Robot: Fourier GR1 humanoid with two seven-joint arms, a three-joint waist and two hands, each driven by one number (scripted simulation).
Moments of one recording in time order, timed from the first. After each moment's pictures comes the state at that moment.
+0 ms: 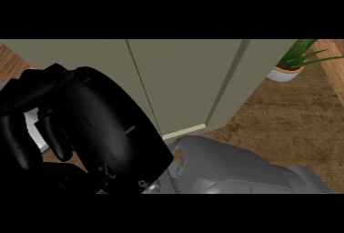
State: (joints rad) left arm 0.25 0.67 -0.09 -1.99 0.91 0.13 -0.38; right arm -1.12 -0.01 0.60 -1.67 -0.19 -0.53 0.64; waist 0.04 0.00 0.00
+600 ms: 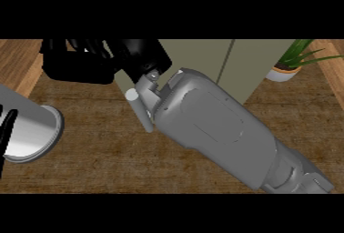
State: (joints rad) left arm 0.27 0.64 -0.06 -2.00 0.87 0.12 -0.35; right arm -1.24 0.00 0.42 -1.24 -0.21 -0.35 0.39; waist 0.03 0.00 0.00
